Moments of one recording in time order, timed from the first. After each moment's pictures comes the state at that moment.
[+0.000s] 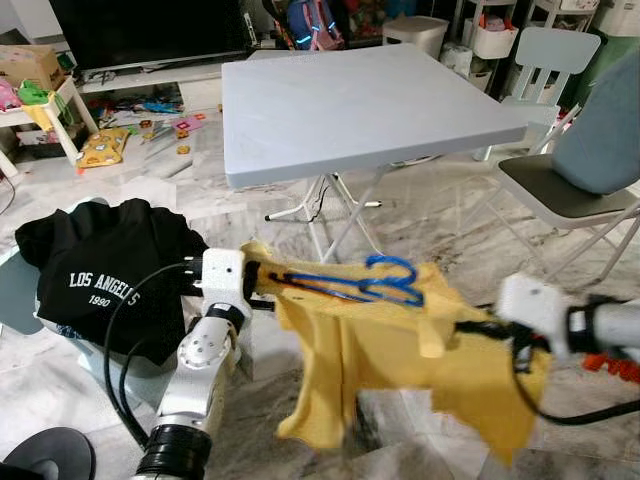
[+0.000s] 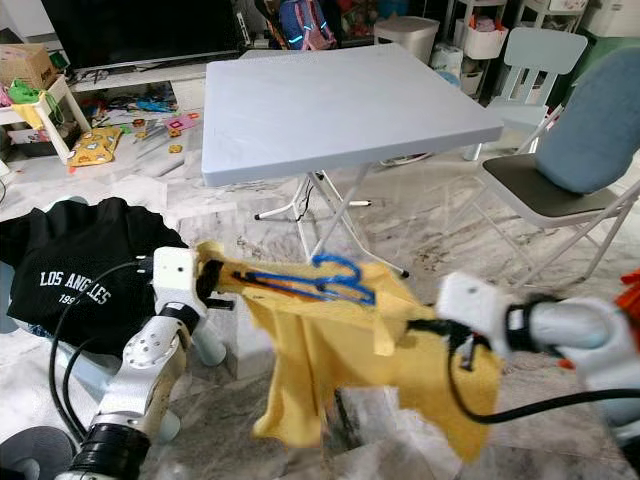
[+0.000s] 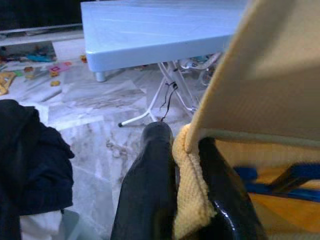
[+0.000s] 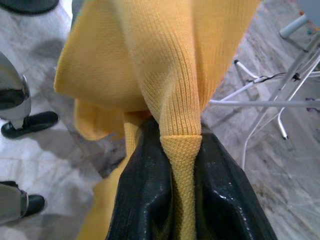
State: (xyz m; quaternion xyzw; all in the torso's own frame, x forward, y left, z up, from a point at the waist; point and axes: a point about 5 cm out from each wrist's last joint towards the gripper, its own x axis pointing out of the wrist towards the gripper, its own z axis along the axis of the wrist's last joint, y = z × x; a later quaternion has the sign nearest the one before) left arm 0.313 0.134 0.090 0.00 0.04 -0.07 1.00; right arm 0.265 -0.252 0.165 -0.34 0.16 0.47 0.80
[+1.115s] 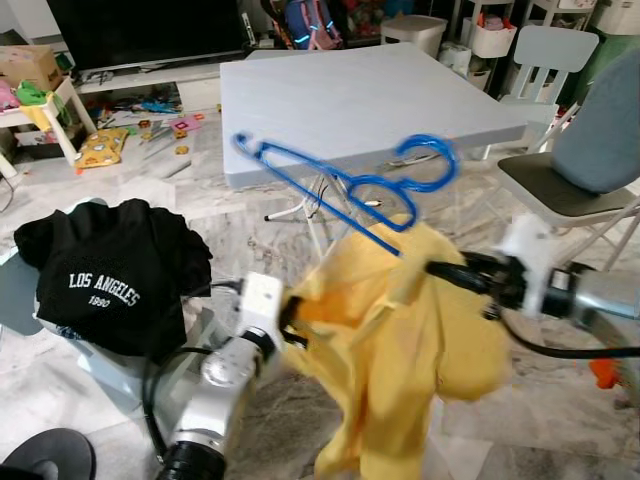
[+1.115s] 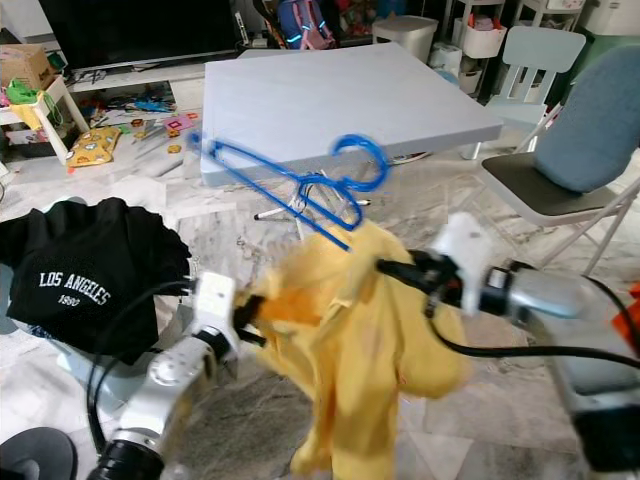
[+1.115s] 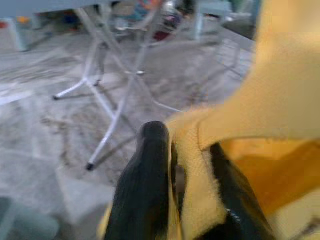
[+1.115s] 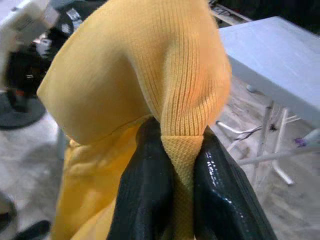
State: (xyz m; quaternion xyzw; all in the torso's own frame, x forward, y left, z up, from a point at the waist) left arm 0.290 0.092 0.062 -0.01 0.12 -0.22 0.97; right arm 0.293 -0.210 0.190 -0.21 0.04 0.45 0.87
